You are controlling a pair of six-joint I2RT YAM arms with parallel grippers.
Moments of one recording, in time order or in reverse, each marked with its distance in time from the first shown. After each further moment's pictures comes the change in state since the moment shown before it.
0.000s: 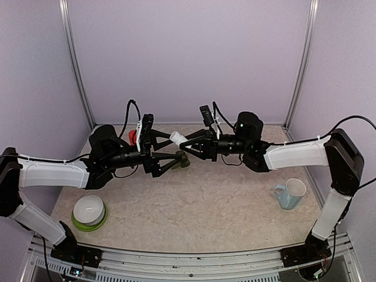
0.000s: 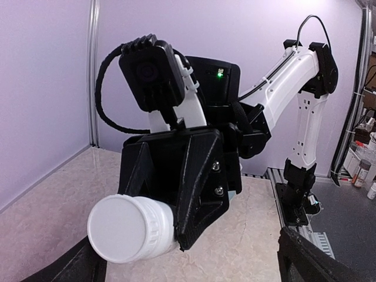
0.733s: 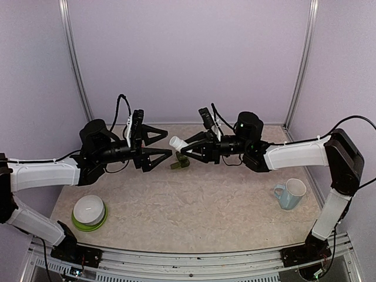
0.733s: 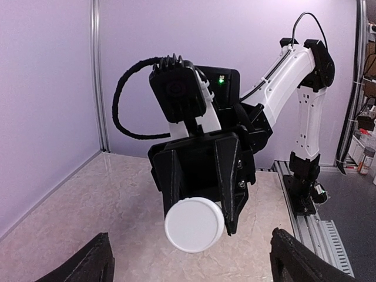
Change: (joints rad) left arm 0.080 -0.086 -0.001 -0.082 0.073 0.071; right arm -0.005 0.000 0.000 0.010 -0.117 -0.005
